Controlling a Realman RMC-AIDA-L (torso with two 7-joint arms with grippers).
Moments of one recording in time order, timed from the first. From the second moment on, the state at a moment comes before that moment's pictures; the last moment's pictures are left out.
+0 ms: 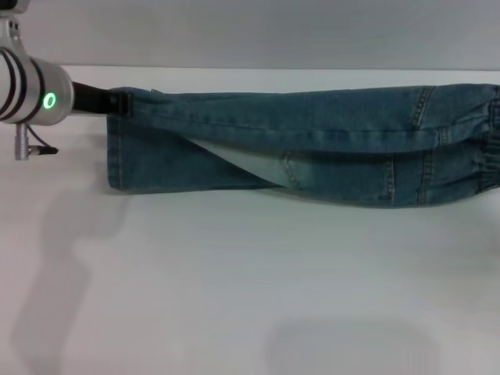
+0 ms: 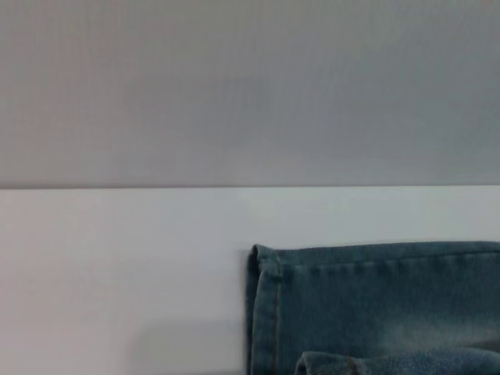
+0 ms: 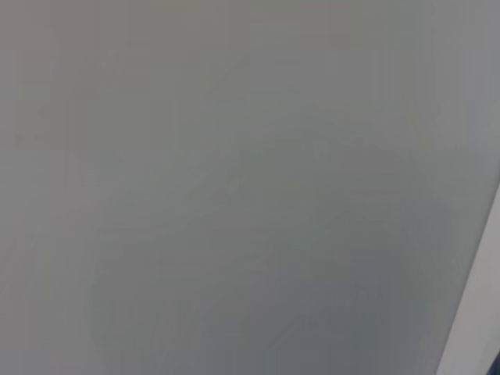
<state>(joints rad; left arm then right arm) -0.50 -2.06 1.45 1.42 -0.40 -1.08 -0.05 0.35 2.04 -0.61 -0.44 1.79 1.27 -0.84</state>
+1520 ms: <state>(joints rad) -0.66 -2.06 1.36 0.97 -0.63 -0.73 0.23 0.30 2.07 -0.62 -0.46 1.80 0.95 -1.21</state>
